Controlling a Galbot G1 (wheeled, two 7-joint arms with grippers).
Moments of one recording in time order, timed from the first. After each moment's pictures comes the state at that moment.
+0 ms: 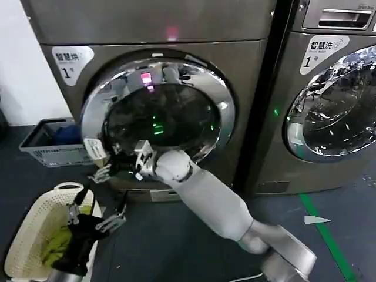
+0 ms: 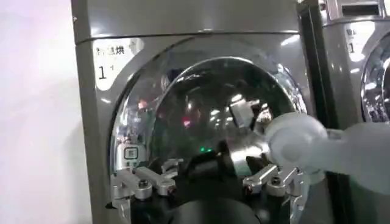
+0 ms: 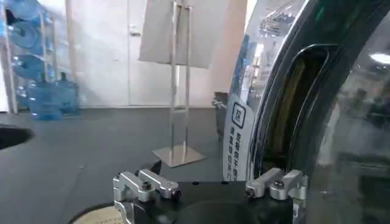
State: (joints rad) left arm 1.77 -1.50 -0.76 -2.44 -0.10 -0.01 0.29; right arm -0.29 1.52 -0.34 1.36 0.47 -0.29 -0.58
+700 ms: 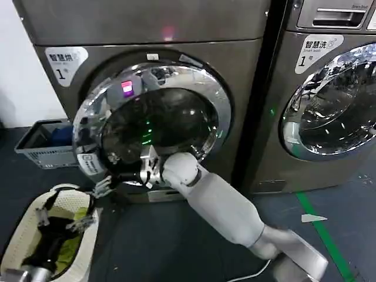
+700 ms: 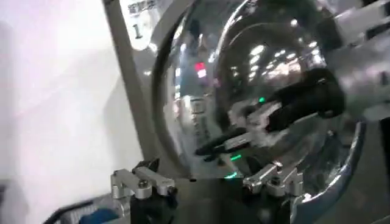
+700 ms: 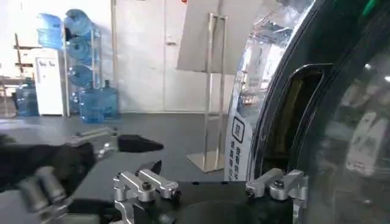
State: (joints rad) left arm 1.68 -1.46 -1.03 -2.33 -0.18 0.12 0.35; right arm -0.32 1.43 -0.35 1.49 0.53 -0.30 -0.71
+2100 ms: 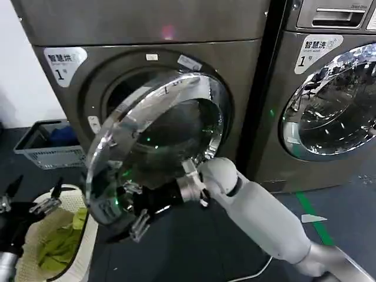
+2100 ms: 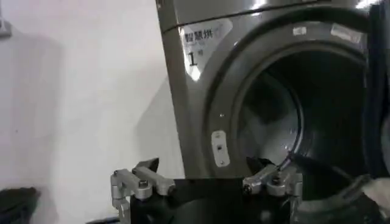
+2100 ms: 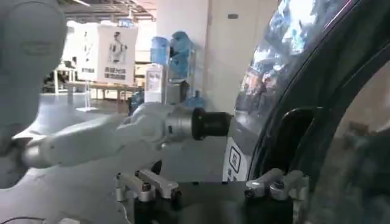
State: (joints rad) left arm 1.58 -1.39 -1.14 -2.31 -0.34 0.16 0.34; right arm -0.43 1.16 -0.24 1.79 0.61 -0.27 -1.13
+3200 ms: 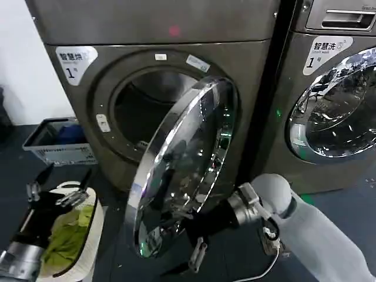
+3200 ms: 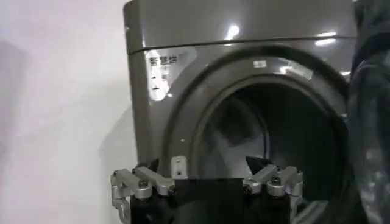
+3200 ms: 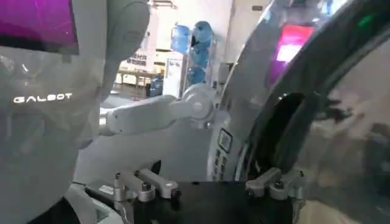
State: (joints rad) left arm 1.56 -1.36 -0.95 -2.38 -0.36 0.15 0.33; right arm -0.71 0.89 0.02 1.96 0.61 -0.19 -1.27
